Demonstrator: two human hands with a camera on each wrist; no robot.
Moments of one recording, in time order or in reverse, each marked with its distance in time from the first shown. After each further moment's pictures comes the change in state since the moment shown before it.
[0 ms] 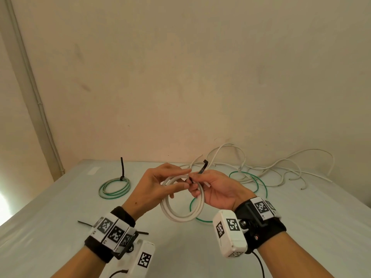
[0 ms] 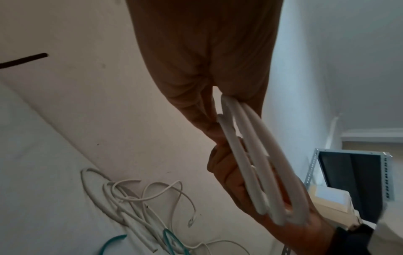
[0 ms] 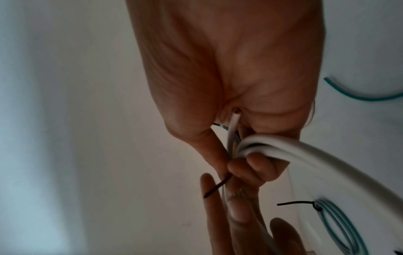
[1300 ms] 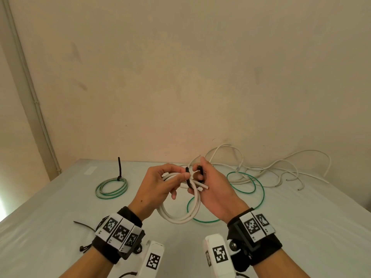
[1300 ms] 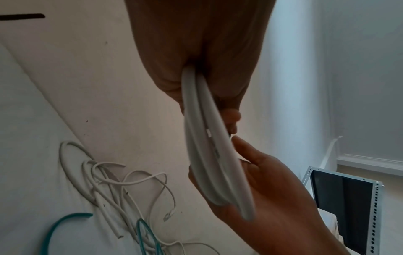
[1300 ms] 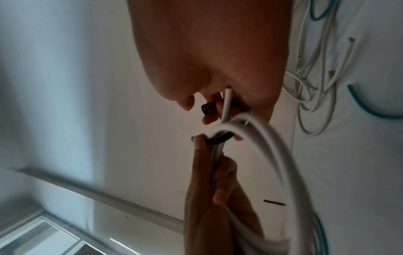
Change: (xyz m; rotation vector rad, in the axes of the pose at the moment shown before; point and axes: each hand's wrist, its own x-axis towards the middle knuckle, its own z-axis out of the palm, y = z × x) left_hand 0.008 0.001 0.019 -0.116 0.127 -0.086; right_hand -0.008 0.014 0.021 0.004 0.346 -0.290
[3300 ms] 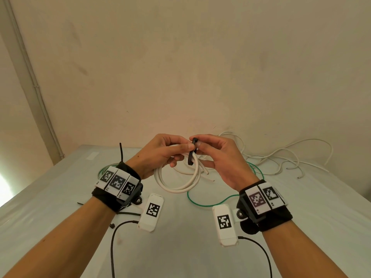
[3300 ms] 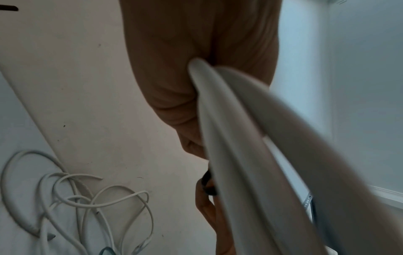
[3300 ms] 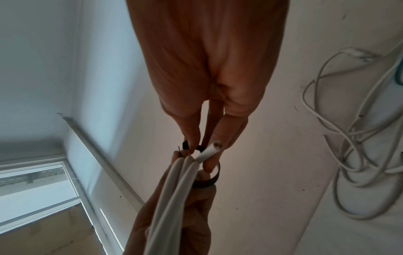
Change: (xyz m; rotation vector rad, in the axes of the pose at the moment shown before) left_hand 0.033 0.037 -0.009 0.004 -0.258 -0.155; right_hand -0.004 -0.034 -0.012 -0.399 -0.109 -0.330
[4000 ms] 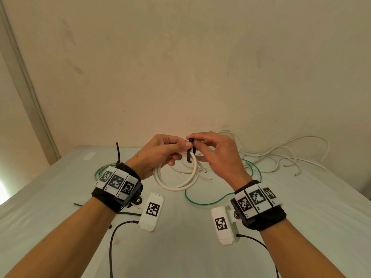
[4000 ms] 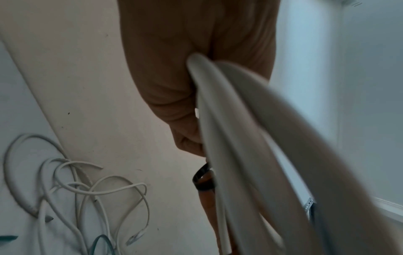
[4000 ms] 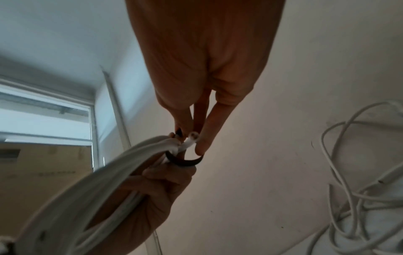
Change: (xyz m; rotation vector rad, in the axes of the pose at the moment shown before) left_hand 0.005 -0.002 0.006 -0.044 0.012 -0.051; right_hand 0.004 0.007 -0.003 -0.382 0.124 -0.278
